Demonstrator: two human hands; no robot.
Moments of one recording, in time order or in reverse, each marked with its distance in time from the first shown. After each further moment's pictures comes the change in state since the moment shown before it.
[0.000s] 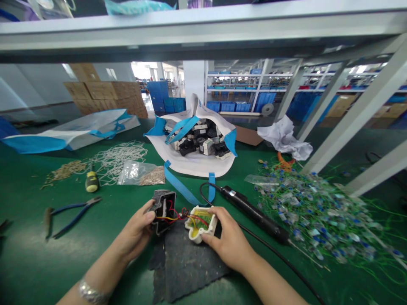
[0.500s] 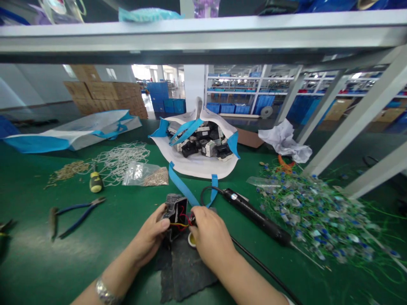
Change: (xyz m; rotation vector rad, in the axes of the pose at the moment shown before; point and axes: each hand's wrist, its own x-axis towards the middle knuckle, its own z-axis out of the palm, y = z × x) left_hand -0.004 -0.011 0.004 -0.009 -0.096 0.046; right_hand 0.020 -0.044 0.035 -0.276 0.030 -0.105
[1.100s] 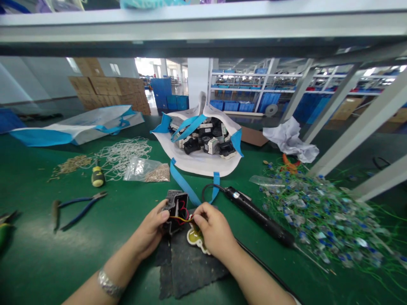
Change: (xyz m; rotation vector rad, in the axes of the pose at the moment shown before) left_hand 0.006 -0.005 -0.004 -0.046 0.055 -0.044; right_hand 0.008 0.013 0.001 0.502 -0.052 0.219
